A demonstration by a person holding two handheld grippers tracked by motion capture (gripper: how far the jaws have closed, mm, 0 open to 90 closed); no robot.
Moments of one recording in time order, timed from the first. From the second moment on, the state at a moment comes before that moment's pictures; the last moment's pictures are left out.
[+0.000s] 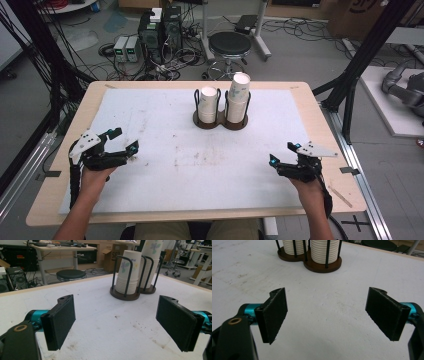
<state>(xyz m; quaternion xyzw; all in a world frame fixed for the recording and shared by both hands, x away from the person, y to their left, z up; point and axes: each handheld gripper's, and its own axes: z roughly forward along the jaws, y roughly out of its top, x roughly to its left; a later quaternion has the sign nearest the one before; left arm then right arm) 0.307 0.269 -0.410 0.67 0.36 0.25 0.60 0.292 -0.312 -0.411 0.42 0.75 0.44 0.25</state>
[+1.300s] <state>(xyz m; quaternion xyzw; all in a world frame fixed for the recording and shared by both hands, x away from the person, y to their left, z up) 0.379 0.203 -0.346 0.70 0.30 0.19 0.62 0.290 -0.308 -0.408 0.41 0.75 0.45 0.24</state>
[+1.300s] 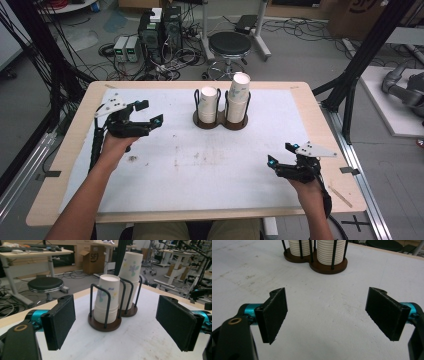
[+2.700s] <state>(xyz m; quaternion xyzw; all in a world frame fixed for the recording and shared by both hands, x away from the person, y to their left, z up) 0.514 0.060 -0.333 0.76 0.30 0.15 0.55 0.290 -0.321 -0.407 0.42 0.74 0.47 0.23</state>
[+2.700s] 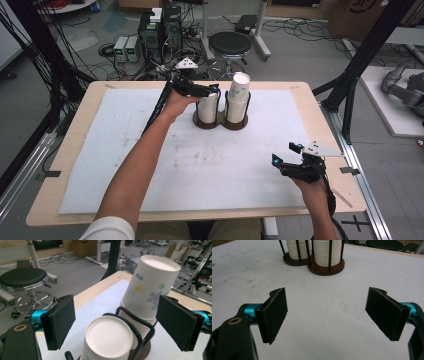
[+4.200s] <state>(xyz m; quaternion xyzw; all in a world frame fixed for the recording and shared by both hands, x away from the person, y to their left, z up) 0.517 0.059 -0.336 0.77 0.32 0.15 0.52 0.288 -0.321 -0.408 0.42 0.74 0.47 0.22</state>
